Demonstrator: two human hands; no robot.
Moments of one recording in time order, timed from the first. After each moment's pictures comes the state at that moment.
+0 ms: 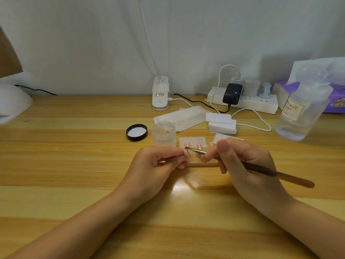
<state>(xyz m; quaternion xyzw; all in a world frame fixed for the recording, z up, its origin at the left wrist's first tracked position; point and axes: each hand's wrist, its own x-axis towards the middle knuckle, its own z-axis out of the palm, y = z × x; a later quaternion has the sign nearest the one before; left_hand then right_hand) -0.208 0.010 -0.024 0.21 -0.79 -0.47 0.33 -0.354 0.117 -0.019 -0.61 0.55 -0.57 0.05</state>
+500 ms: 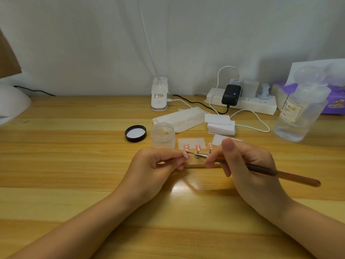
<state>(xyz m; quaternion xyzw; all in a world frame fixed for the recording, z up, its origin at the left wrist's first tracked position) -0.208 0.011 -0.023 0.21 -0.79 -0.46 0.33 -0.353 0.118 -0.019 -0.60 0.53 -0.60 0.07</state>
